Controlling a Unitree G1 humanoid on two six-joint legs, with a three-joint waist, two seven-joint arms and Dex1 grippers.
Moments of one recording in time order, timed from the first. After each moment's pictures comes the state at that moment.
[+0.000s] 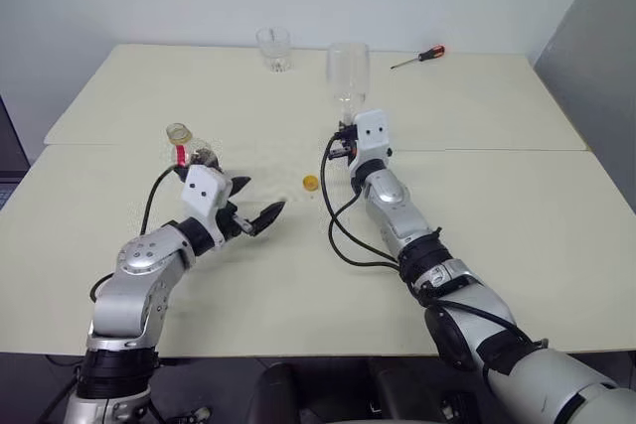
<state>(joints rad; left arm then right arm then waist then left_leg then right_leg) -0.21 0.52 0.16 -0.22 -0.38 0.44 -0.62 -0.92 0.08 0.10 0.91 0.10 -0.24 0.02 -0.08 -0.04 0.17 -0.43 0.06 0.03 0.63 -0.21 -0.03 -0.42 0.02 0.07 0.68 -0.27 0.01</state>
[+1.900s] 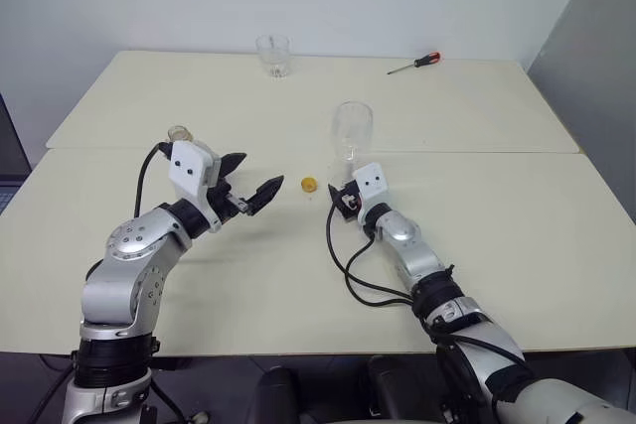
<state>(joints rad) -0.27 0.54 0.18 -0.26 -0.43 0.49 -0.60 -0.67 0.05 0.11 0.74 -0.06 -0.11 0.23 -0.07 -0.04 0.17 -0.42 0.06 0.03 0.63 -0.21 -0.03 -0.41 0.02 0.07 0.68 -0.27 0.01</state>
